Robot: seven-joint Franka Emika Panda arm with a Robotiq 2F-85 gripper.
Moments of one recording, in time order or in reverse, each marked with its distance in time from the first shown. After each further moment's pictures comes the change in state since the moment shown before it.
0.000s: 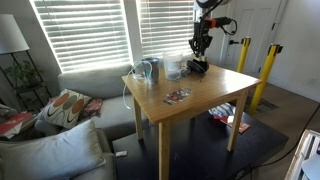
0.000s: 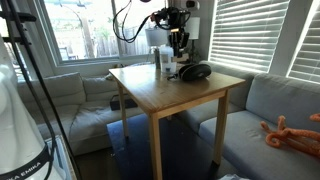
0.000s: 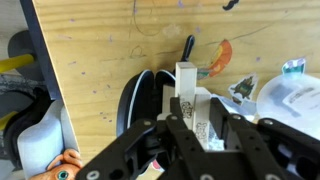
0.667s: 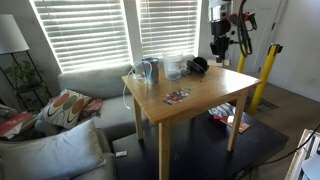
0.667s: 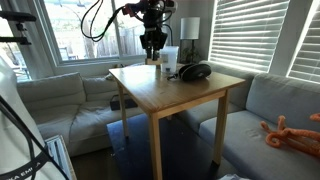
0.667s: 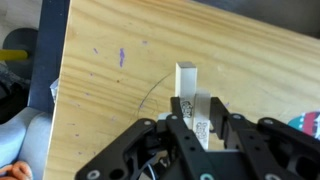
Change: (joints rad) arm 0.007 -0.286 0.036 -0.301 -0.006 -0.142 -0.312
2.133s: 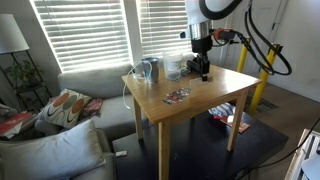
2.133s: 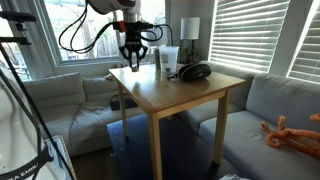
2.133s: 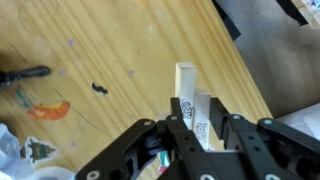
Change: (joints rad) arm 0.169 0.073 0.115 -0.054 0.006 0.126 -0.459
